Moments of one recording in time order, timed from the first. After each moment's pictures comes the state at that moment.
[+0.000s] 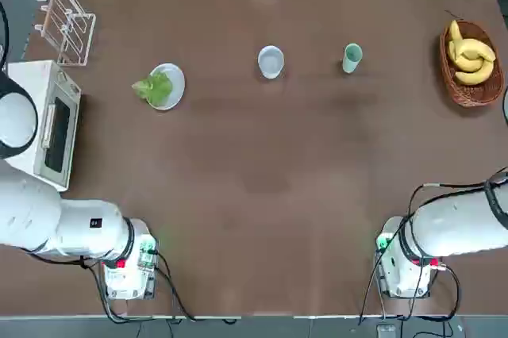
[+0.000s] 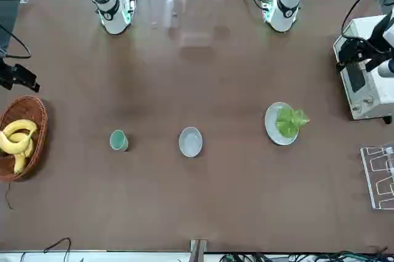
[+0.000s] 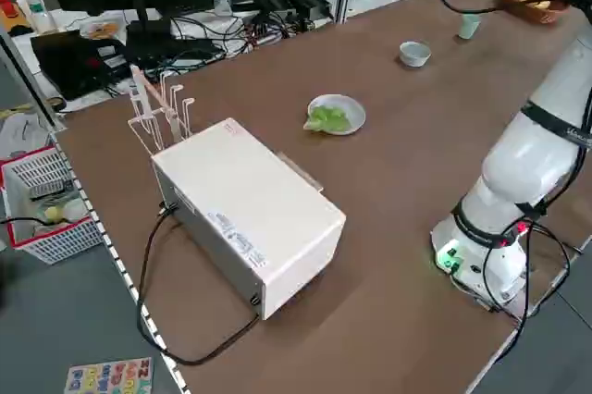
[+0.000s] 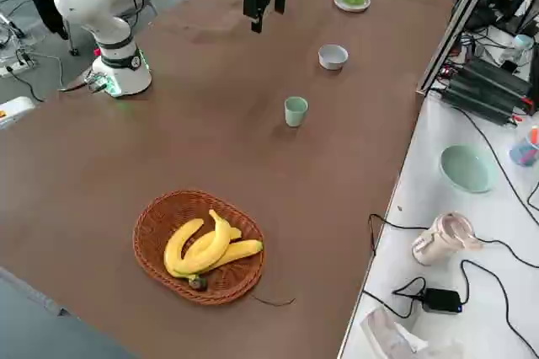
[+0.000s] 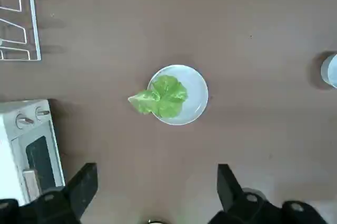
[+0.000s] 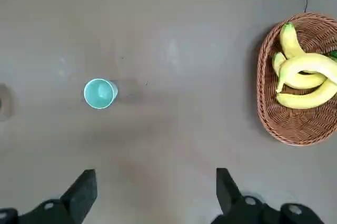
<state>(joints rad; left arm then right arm) 0.00 0.03 -0.07 -1.43 -0.03 1.45 -0.06 0.10 0.06 -0.20 -1.50 0.01 1.55 -0.01</state>
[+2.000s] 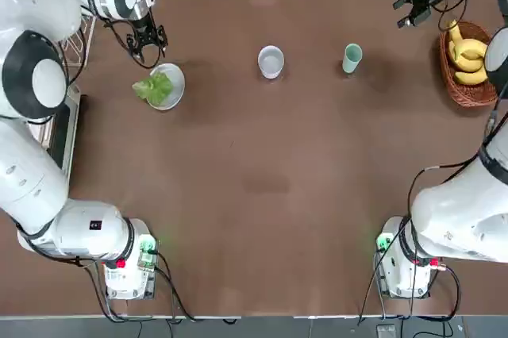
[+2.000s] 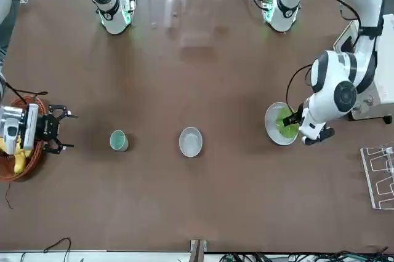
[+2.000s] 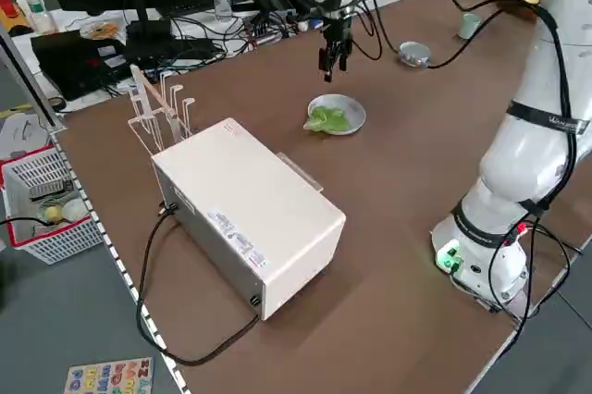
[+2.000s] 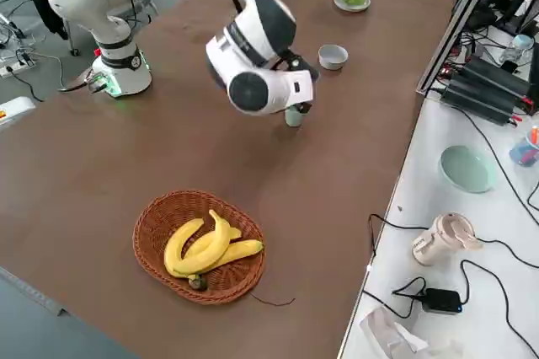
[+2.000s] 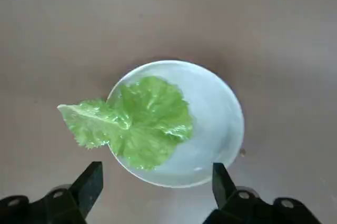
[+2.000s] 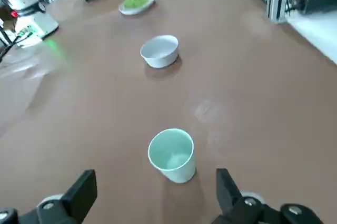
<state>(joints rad) -0.04 0.33 -0.09 -1.97 0.04 2.11 -0.47 -0.36 0.52 0.05 -1.62 0.82 1.66 -1.97</state>
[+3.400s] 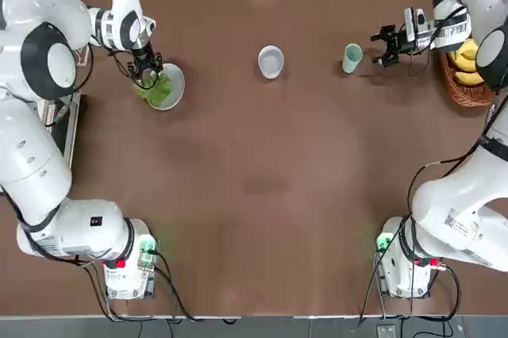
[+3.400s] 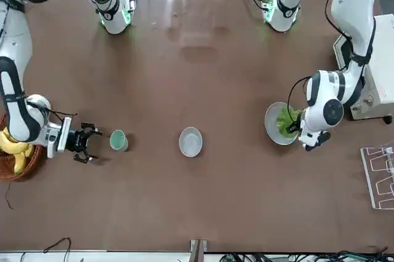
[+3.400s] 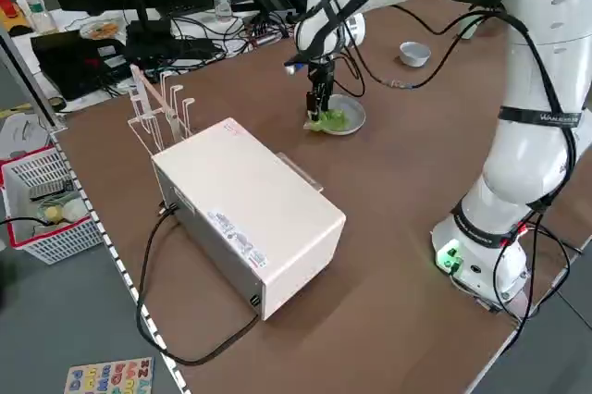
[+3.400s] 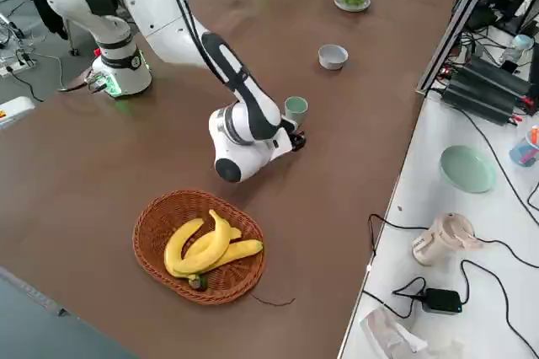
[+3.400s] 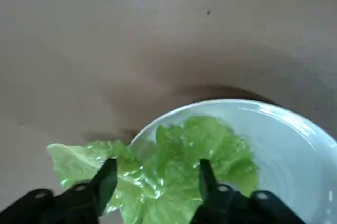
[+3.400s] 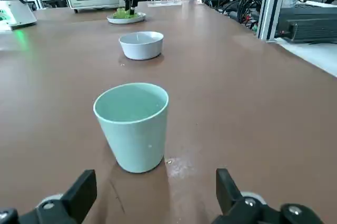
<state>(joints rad) 0.03 0.48 -0.09 -2.04 0.13 2.31 -0.57 -0.47 0.81 0.18 -1.70 1.02 1.87 -2.43</state>
